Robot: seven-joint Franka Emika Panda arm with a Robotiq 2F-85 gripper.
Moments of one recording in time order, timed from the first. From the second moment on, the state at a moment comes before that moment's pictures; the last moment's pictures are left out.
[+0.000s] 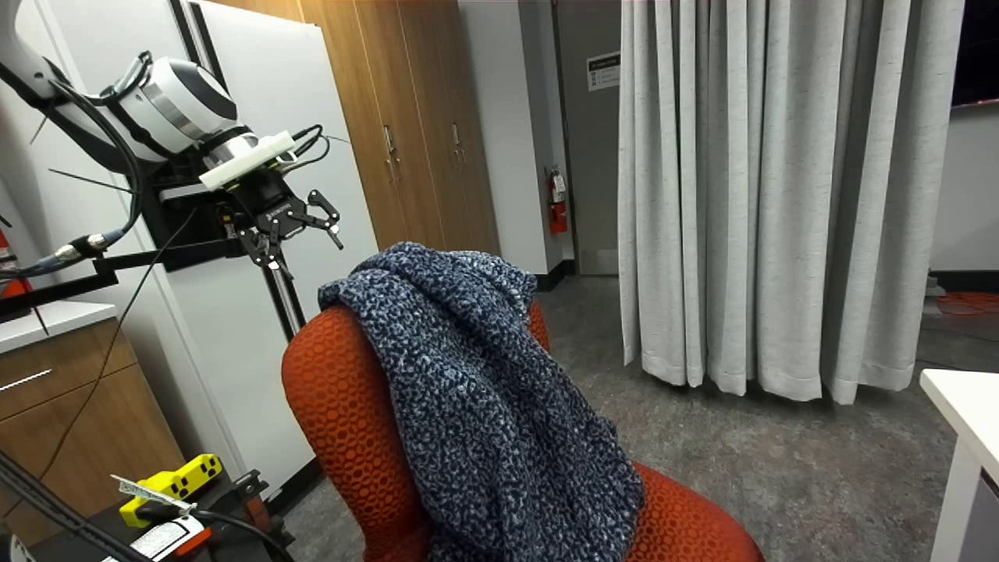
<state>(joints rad) 0.38 -0.04 0.37 -2.27 -0.54 2.06 -0.23</state>
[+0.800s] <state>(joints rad) 0.38 -0.04 0.38 -2.26 -0.55 1.97 -0.09</state>
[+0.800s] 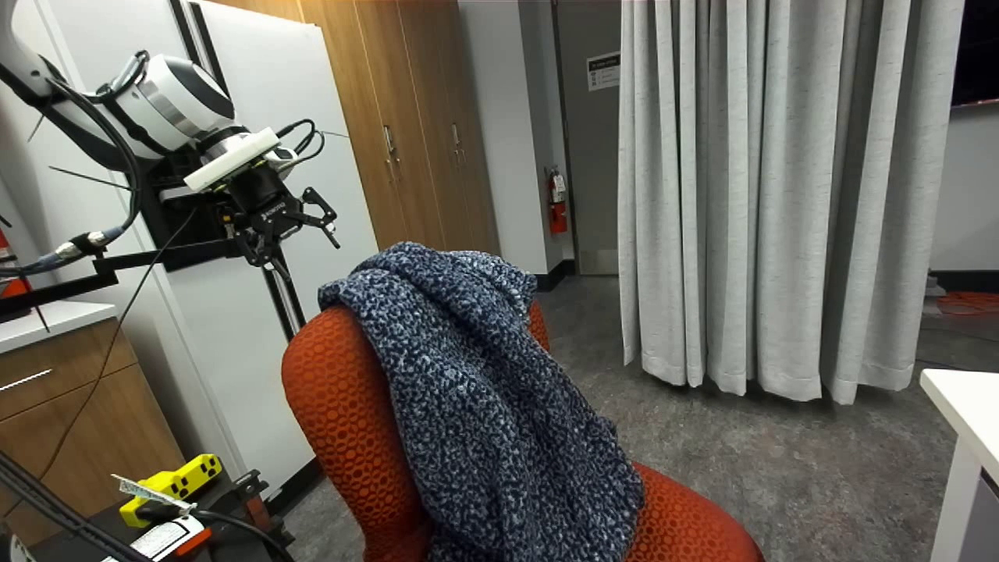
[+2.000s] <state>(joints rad) 0.30 0.05 0.28 -2.22 -0.84 2.22 0.04</state>
